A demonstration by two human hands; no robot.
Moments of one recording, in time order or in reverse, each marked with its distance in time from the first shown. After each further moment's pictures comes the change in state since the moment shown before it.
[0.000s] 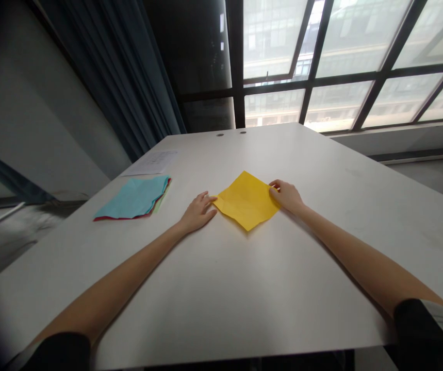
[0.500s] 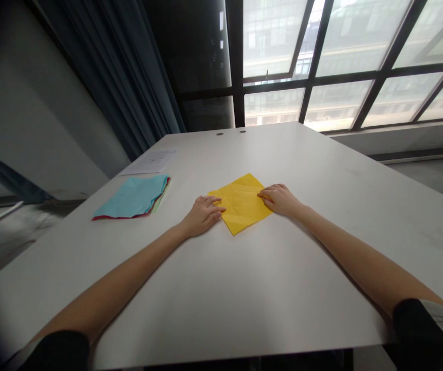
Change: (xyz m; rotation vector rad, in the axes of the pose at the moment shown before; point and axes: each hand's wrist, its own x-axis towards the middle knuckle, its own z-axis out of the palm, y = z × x) left_hand -0.006 0.021 -0.007 0.097 -0.086 0.290; right_hand -0.004 -0.002 0.001 -0.287 -0.204 -0.588
